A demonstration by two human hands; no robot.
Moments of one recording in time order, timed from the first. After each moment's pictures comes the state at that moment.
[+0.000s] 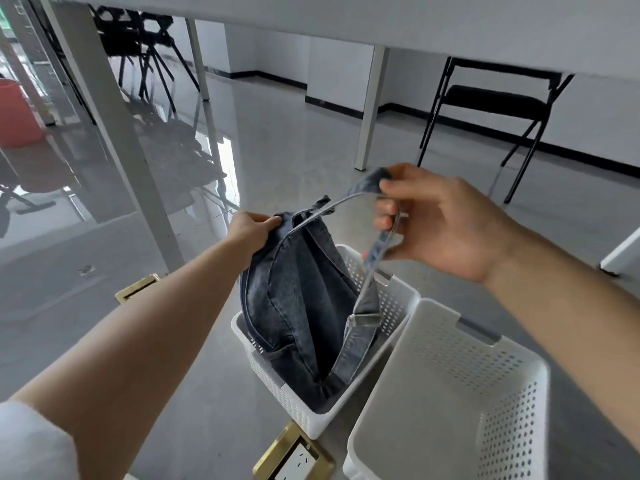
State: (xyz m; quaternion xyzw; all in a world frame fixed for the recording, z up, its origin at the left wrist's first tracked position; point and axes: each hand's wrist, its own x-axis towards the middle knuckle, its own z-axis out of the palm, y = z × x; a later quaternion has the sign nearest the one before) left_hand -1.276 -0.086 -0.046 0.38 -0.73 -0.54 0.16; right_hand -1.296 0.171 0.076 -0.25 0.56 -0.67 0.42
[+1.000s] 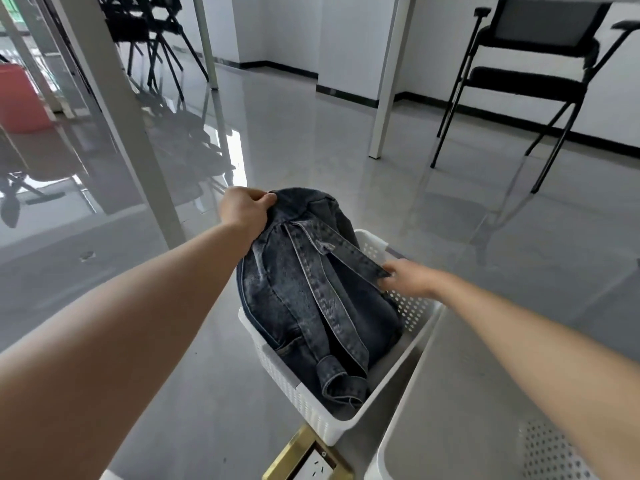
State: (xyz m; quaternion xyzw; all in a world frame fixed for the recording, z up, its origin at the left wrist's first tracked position) left_hand -1.282 -0.118 -0.084 0.36 -0.75 -0.50 0.26; right_hand -1.411 0.124 -0.148 -0.31 0.91 -0.10 0.25
